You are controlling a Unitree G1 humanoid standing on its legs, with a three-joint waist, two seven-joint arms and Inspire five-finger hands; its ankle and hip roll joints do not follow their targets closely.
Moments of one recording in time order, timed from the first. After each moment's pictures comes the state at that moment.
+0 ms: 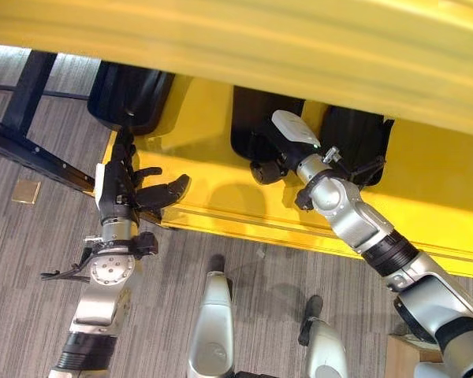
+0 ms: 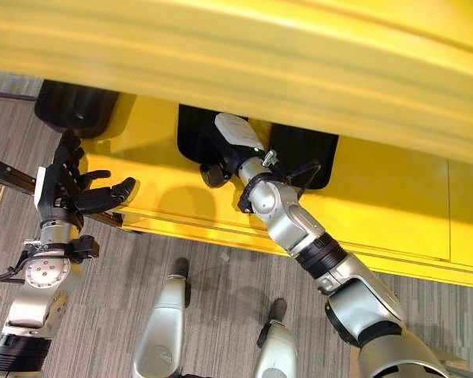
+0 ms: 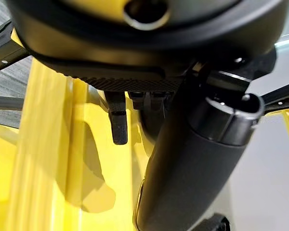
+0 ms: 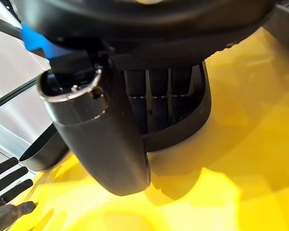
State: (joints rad) left arm -0.13 0.54 0.01 -0.09 -0.35 -0.01 0.29; right arm -0.92 -0.46 0.61 0.25 -0.29 0.25 -0.04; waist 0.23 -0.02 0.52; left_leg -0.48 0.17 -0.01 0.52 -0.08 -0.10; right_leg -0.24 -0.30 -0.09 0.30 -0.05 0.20
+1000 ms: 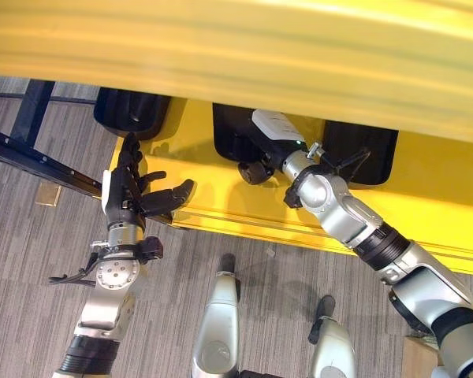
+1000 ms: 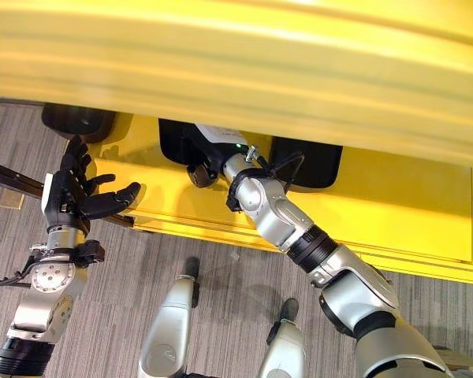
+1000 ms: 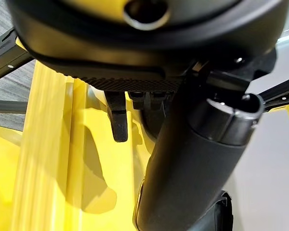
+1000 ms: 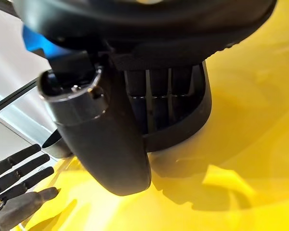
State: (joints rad) left arm -0.12 0.54 -0.02 -0.08 -0.39 -0.03 0.32; right arm -0.98 -0.43 0.70 0.24 -0.31 0.27 -0.01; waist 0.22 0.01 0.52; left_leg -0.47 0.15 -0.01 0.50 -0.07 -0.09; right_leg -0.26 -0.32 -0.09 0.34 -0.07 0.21
